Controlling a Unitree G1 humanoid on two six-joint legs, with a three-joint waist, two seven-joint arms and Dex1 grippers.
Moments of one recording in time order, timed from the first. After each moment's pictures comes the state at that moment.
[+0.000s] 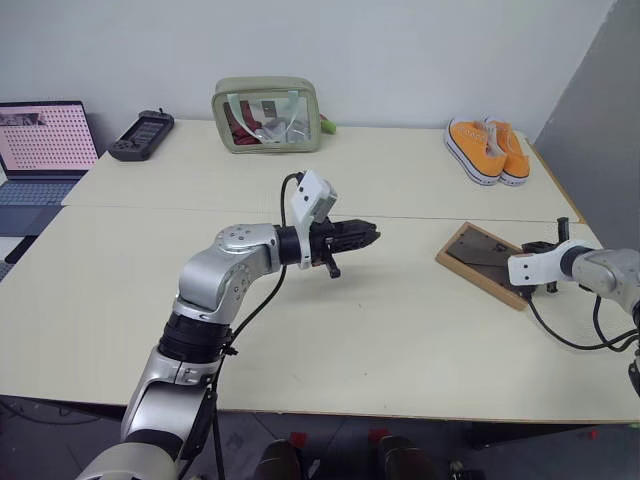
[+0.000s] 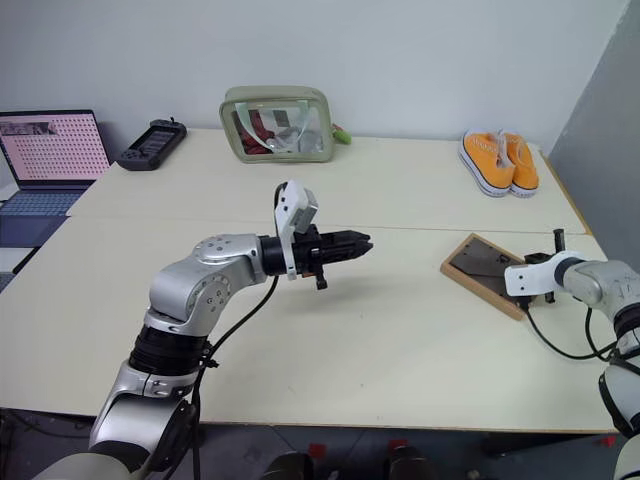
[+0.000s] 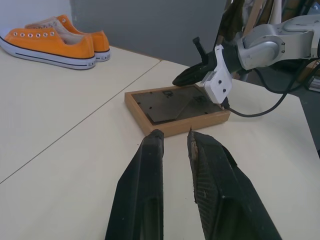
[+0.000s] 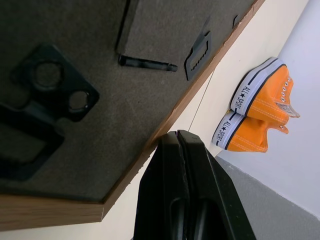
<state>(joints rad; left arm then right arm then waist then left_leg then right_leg) -0.73 0.39 -0.12 -0.05 -0.47 0.70 -0.85 -0.94 -0.93 0.54 1.19 -0.86 -0.62 0.18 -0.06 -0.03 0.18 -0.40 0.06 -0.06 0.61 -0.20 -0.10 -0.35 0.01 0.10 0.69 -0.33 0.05</state>
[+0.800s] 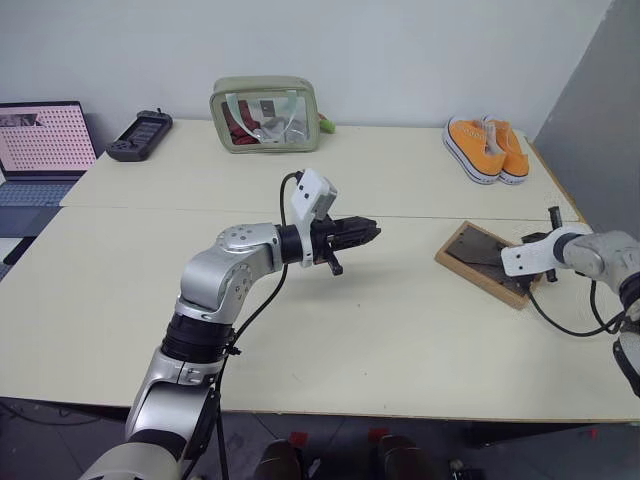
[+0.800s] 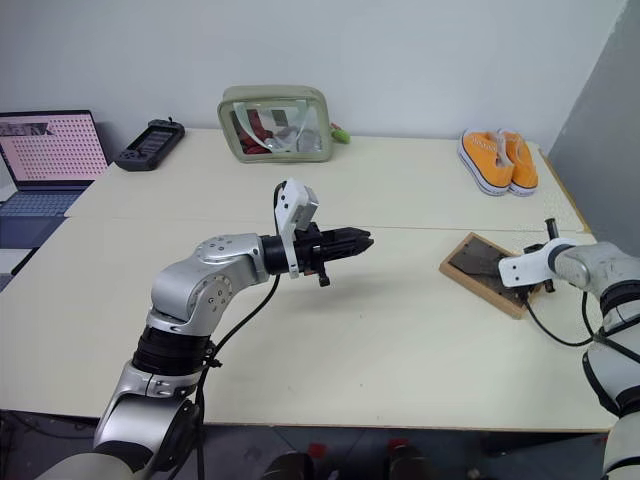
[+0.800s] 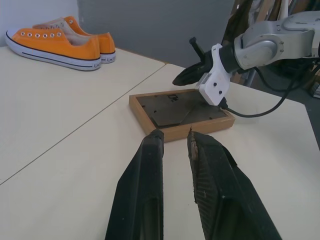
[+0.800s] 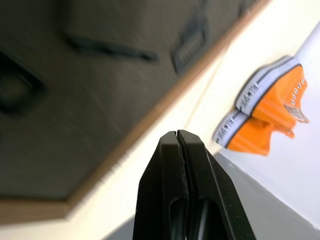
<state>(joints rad) -0.73 0.37 -0.11 -0.05 -0.47 0.71 -0.82 -1.10 -0.88 0.66 1.29 -0.94 -0.55 0.22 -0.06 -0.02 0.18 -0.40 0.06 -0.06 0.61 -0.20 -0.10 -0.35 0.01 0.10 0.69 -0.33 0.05</state>
